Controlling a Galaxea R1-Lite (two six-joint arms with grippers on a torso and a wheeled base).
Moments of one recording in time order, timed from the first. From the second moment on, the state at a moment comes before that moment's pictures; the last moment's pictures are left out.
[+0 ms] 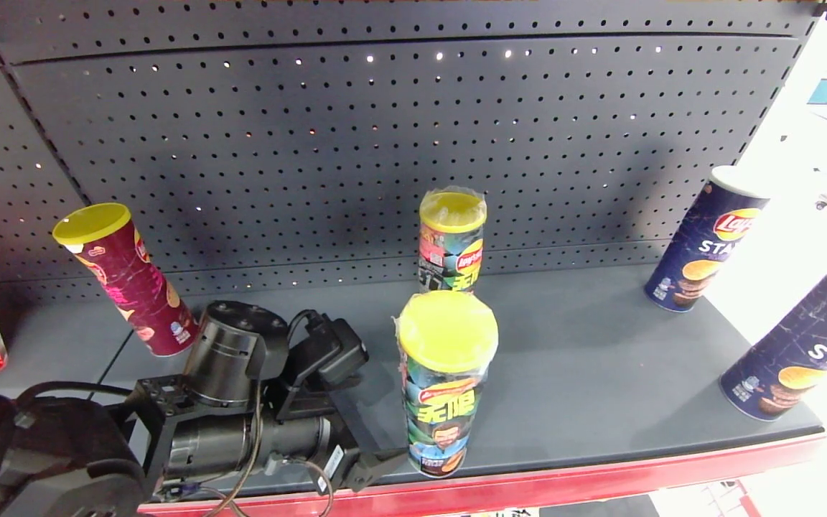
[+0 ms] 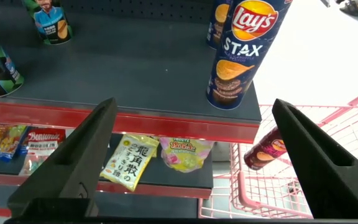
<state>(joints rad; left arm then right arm) -0.65 1.74 -0.55 -0.56 -0.24 0.18 0.11 0.21 -0.45 0.33 -0.02 -0.11</state>
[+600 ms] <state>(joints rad) -0.63 1.74 -0.54 -0.56 -0.24 0.18 0.11 0.21 -0.45 0.34 -0.02 -0.11</state>
